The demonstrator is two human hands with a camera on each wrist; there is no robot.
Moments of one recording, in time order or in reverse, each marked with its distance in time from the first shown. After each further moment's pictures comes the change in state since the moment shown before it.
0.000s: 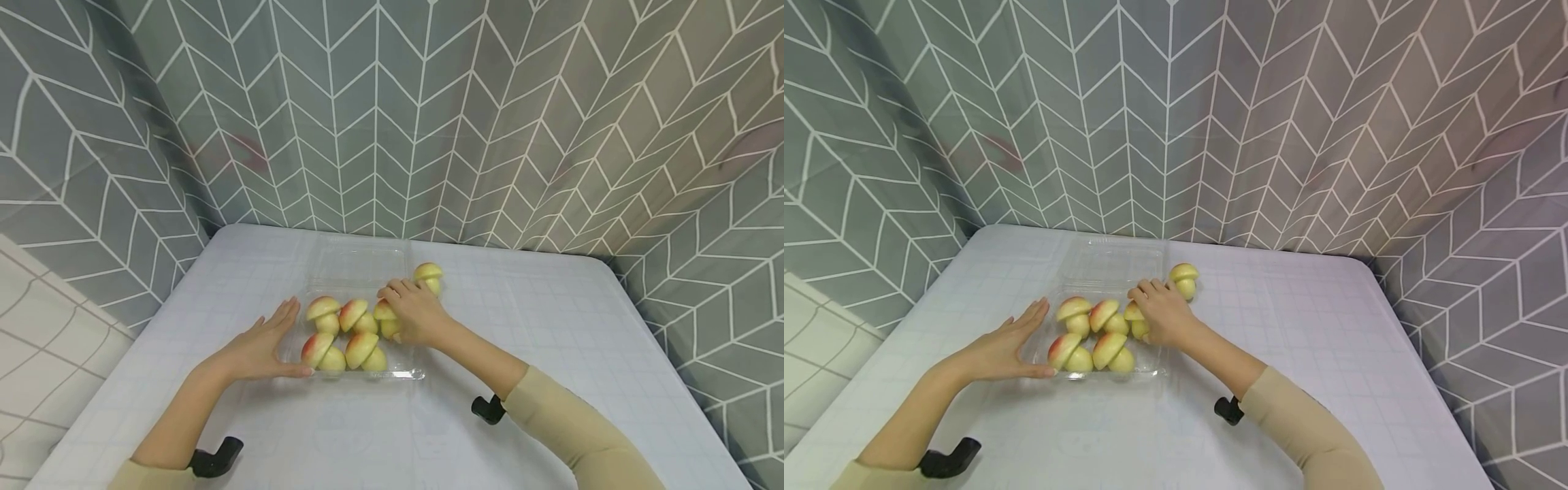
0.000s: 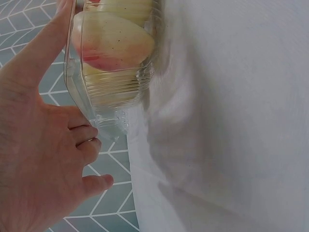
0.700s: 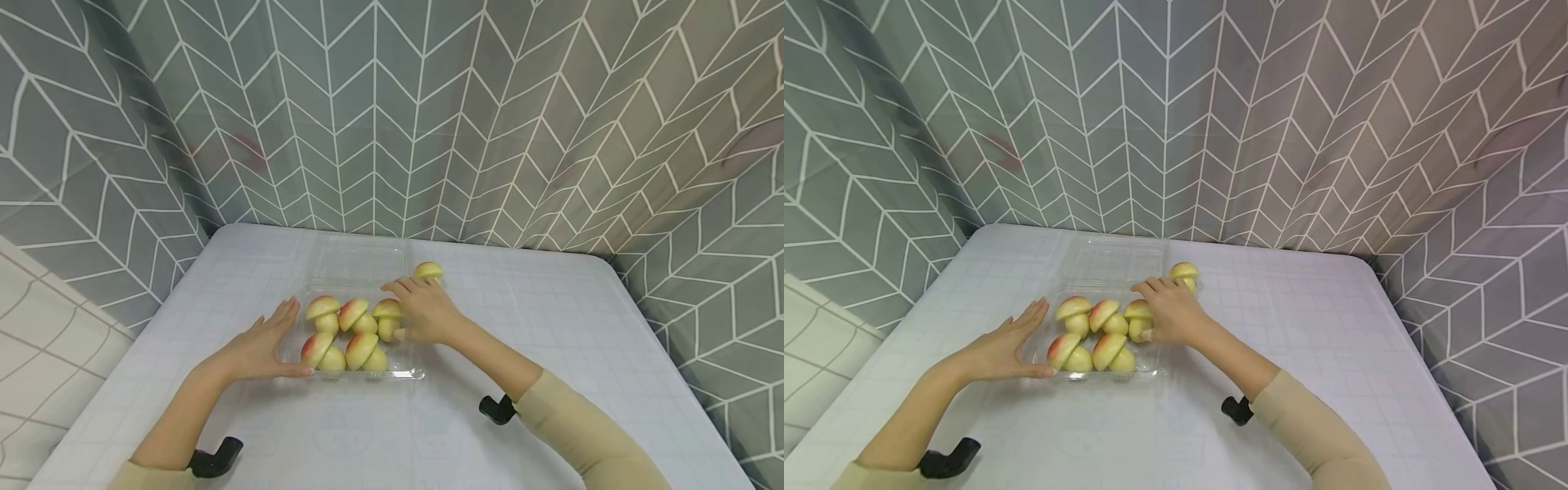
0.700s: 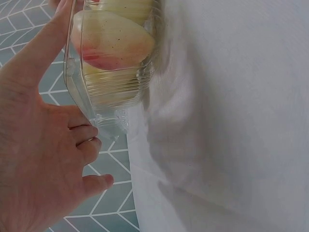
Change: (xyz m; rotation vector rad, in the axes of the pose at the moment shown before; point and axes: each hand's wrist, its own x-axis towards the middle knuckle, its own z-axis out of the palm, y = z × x) left_hand 0.000 0.003 -0.001 -0.001 0.000 -0.003; right_hand -0.009 0.012 -0.011 0.129 -0.010 0.042
